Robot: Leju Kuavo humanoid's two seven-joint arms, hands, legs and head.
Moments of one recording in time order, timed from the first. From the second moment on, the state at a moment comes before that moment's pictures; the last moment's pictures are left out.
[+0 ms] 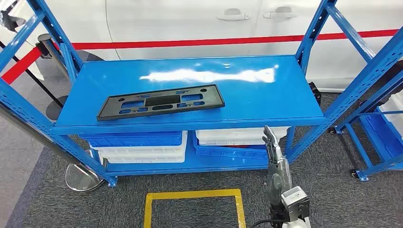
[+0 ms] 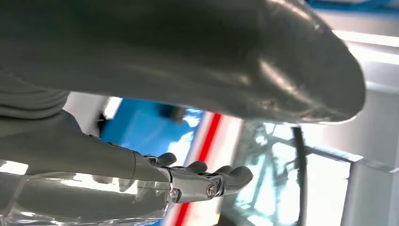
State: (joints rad) left arm 0.00 -0.09 0.70 -0.26 -0.37 0.17 -0.50; right arm 0.01 -0.01 0.31 -1.71 0.16 -0.22 -0.55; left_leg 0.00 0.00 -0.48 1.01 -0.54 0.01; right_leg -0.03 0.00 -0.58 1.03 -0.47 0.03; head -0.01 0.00
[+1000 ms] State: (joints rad) left arm 0.00 -0.08 0.80 -0.24 -0.51 0.11 -0.41; right arm -0.13 -0.02 0.57 -1.64 0.74 -0.34 -0.20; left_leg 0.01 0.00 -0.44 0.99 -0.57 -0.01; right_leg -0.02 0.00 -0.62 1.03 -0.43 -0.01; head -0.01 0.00
